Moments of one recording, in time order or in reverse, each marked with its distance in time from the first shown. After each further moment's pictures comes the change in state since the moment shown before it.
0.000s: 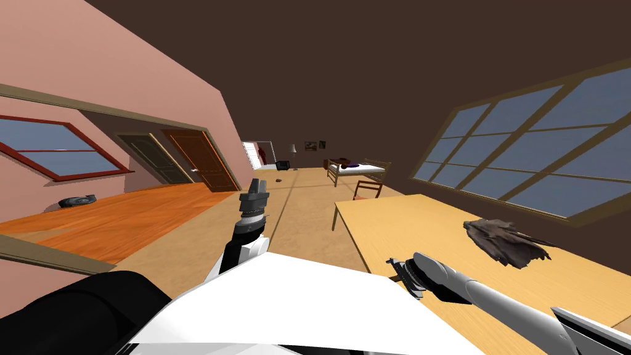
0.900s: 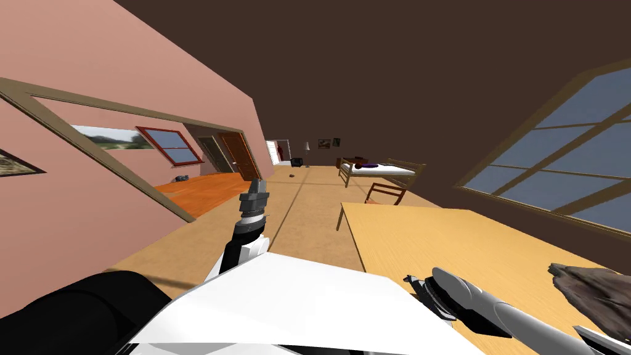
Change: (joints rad) left arm -0.001 0.000 0.000 0.000 0.000 0.000 0.000; right arm 0.060 -0.015 0.037 0.100 -0.077 0.010 0.006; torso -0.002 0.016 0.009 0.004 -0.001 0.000
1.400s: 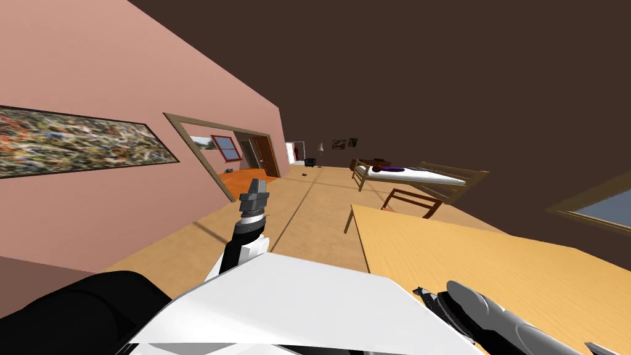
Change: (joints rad) left arm 0.000 0.000 0.000 0.000 0.000 0.000 0.000; right arm 0.056 0.026 -0.015 0.094 -0.136 0.009 -0.002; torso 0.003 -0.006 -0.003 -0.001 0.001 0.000
